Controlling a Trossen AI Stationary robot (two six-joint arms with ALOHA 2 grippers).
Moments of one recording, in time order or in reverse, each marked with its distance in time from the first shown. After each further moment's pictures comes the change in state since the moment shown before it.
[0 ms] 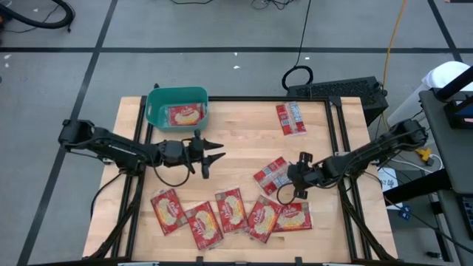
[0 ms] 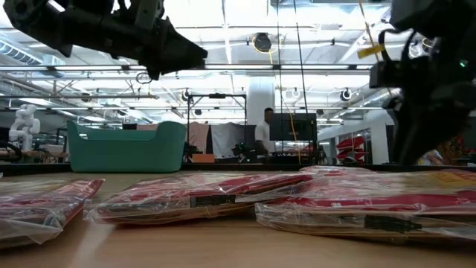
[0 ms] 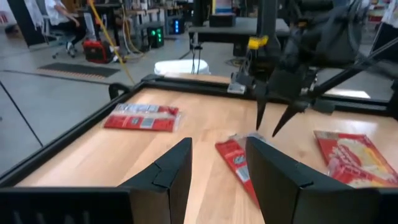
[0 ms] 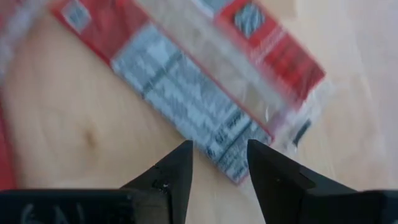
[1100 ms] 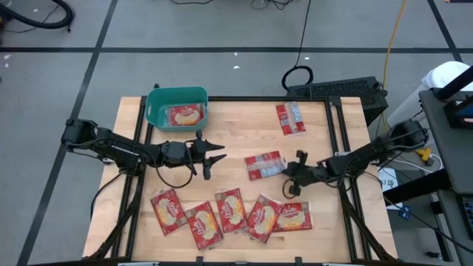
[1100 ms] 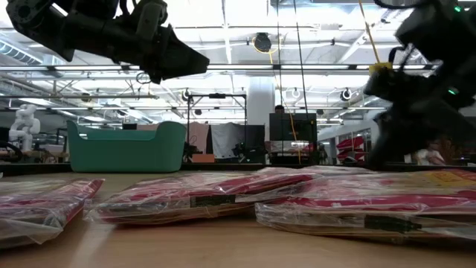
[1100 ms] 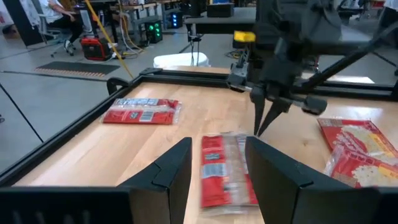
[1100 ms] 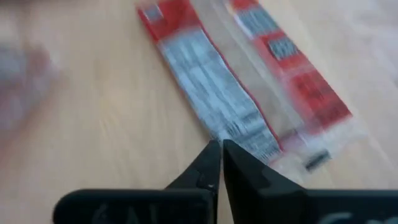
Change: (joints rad) left arm 0.000 0.034 0.000 -0.006 0.011 0.029; right arm -0.060 0.002 -0.239 0.608 0.109 -0.103
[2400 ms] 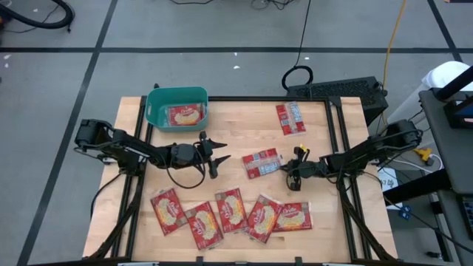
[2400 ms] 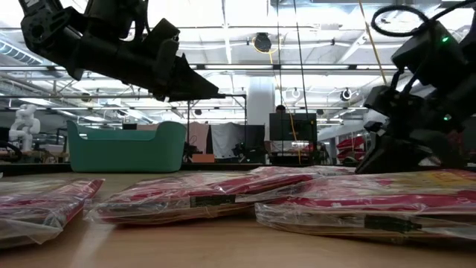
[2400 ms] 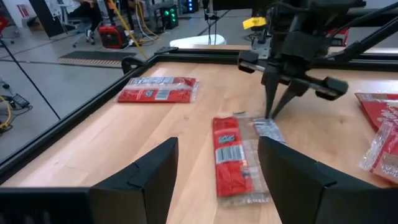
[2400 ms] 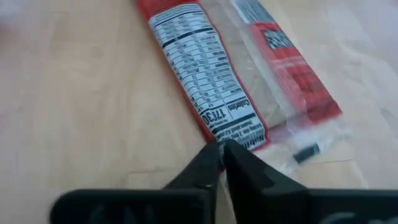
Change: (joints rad) left arm 0.028 0.176 0.000 0.122 -0.053 0.018; right arm -0.115 0.116 -0.155 0.361 -0.019 -0.332
